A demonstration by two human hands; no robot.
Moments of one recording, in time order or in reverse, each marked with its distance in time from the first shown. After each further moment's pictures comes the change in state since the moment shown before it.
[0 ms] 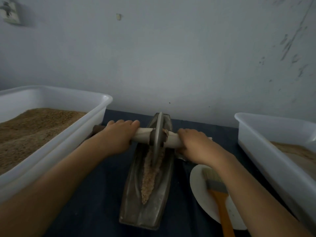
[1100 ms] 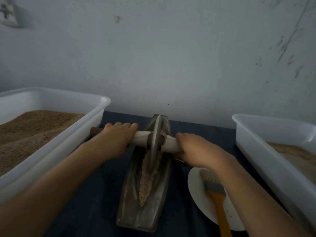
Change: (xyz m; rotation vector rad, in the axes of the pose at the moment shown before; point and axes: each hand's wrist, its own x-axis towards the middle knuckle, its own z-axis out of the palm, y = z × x) left_hand -0.005 0.005 -0.004 0.084 -0.018 -0.010; right_hand -0.008 -0.005 -0.009 0.054 -0.120 -0.005
